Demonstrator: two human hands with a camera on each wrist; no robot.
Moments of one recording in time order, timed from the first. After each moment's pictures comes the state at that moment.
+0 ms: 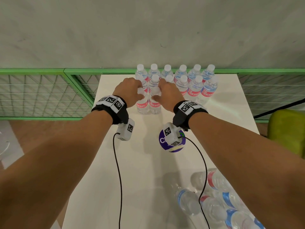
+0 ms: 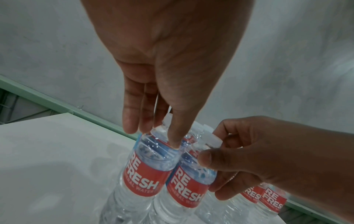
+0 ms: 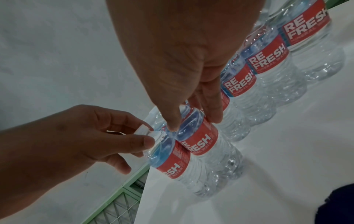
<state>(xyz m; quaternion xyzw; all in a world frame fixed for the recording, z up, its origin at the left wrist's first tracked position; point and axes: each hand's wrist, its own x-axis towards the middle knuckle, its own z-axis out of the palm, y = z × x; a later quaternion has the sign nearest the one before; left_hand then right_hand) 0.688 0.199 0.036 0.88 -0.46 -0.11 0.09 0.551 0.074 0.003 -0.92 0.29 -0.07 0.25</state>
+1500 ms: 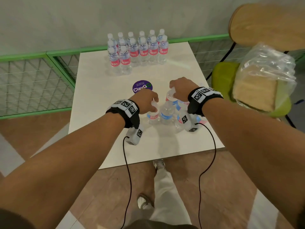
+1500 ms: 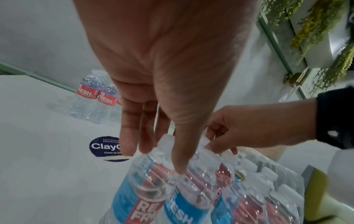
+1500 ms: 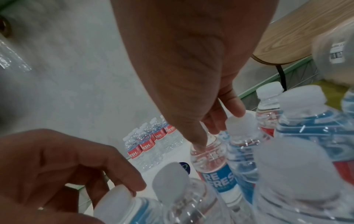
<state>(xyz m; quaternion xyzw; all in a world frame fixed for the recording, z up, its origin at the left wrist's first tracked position) 0.369 0.347 0.054 0.75 -0.62 -0.24 0.06 0.222 0.192 0.054 -0.93 0.33 0.10 0.09</state>
